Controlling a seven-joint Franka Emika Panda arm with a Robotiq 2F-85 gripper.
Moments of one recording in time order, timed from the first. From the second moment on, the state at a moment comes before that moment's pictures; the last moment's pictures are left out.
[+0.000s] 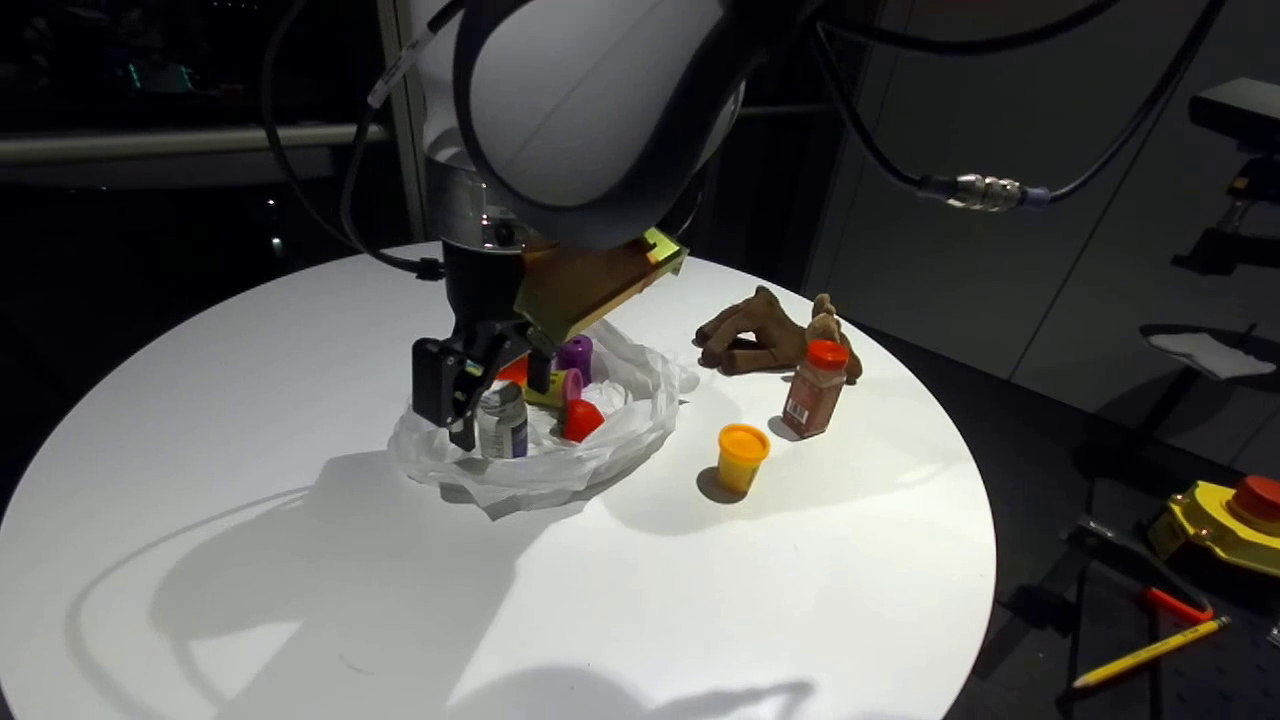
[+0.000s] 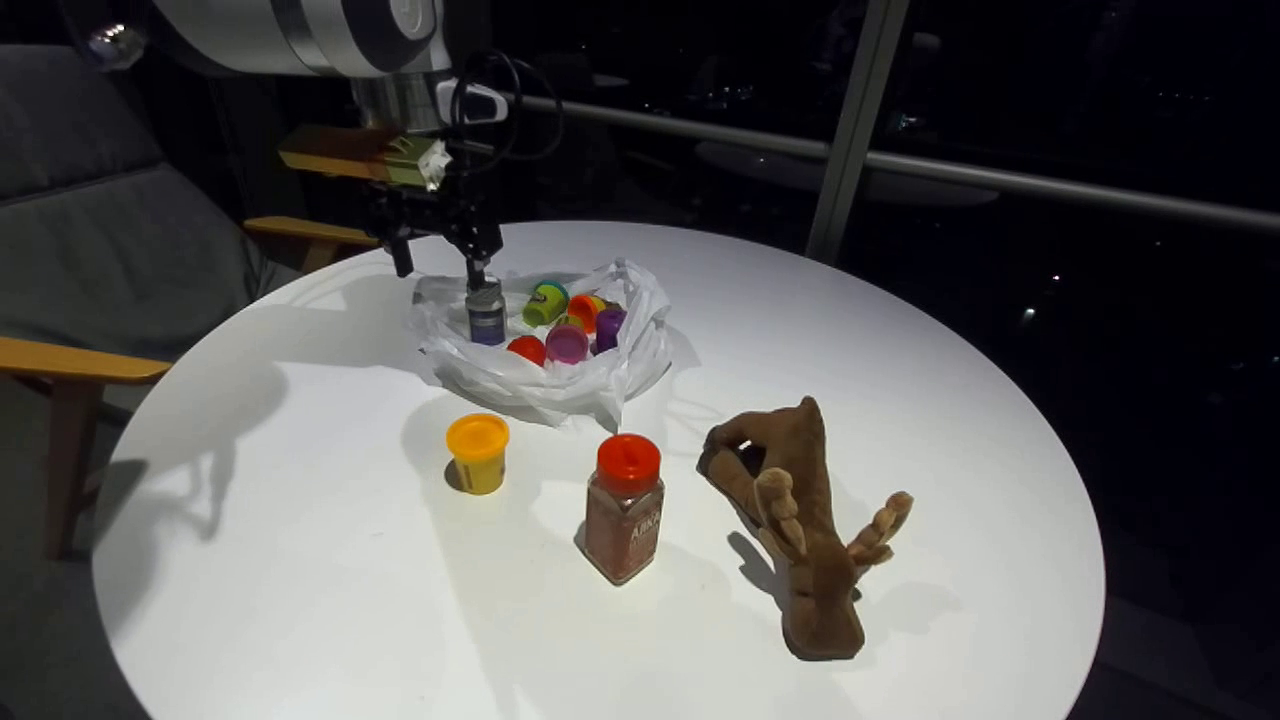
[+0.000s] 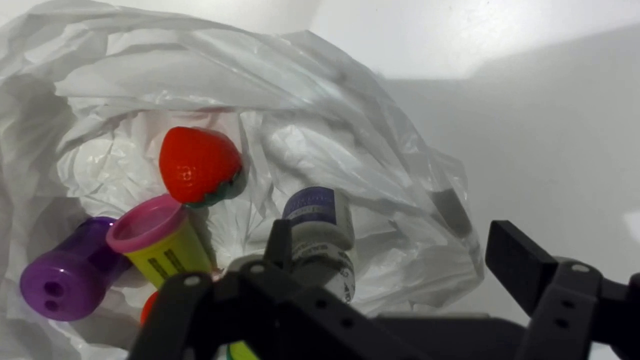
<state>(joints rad) 0.29 0.63 0.06 -1.76 -0.15 2.47 0.23</state>
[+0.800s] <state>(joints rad) 0.35 0.65 -0.04 -1.74 -0.22 2.54 0.36</state>
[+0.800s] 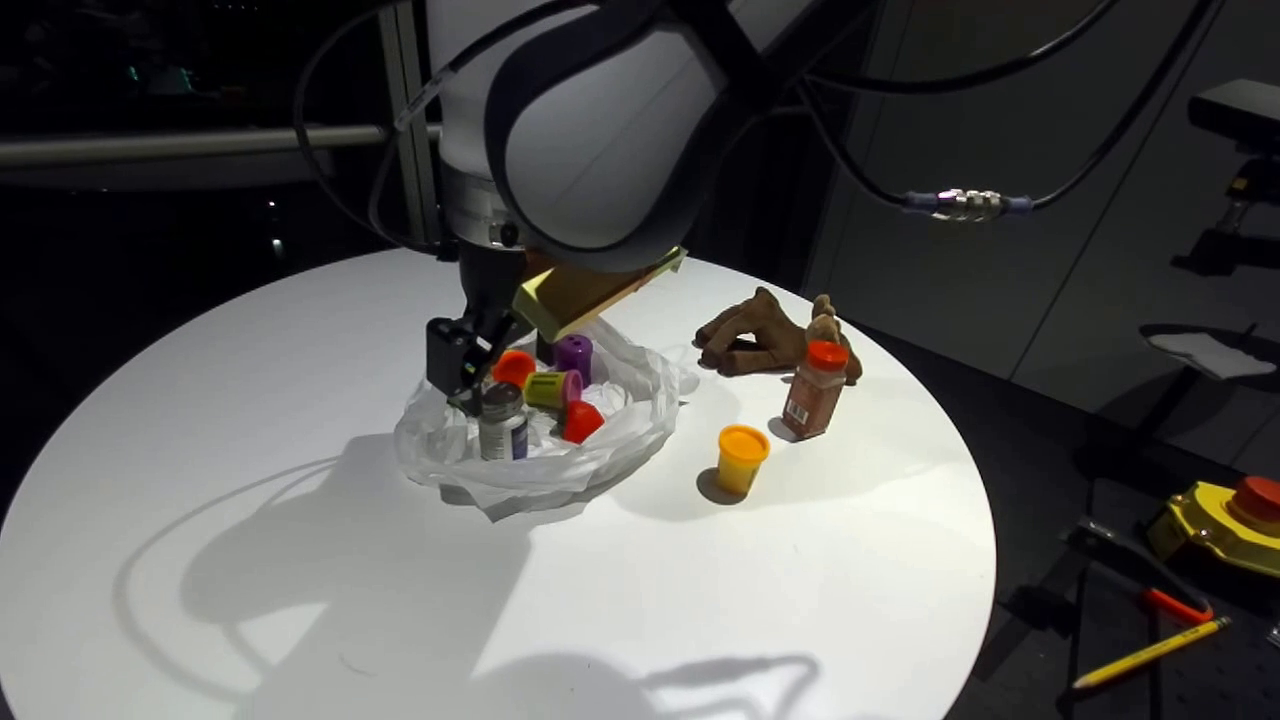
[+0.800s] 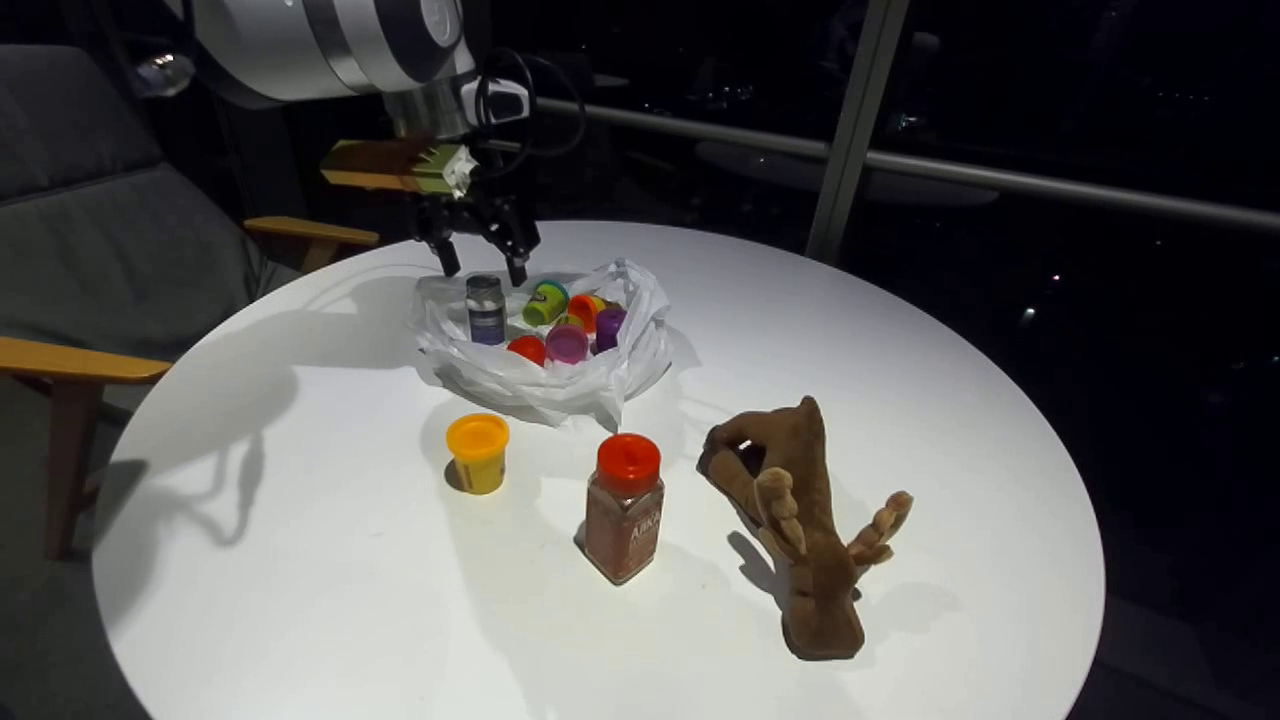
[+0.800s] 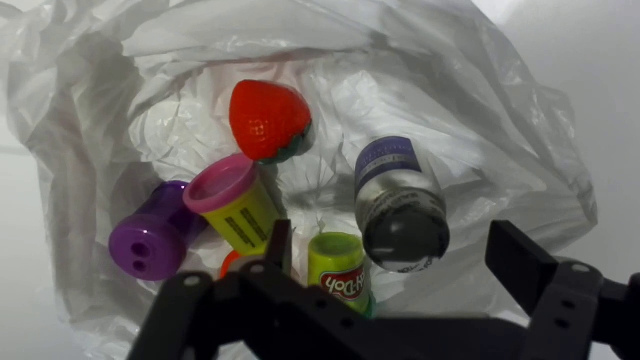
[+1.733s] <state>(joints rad) 0.32 0.73 -0.02 -1.64 -0.17 2.48 0.35</state>
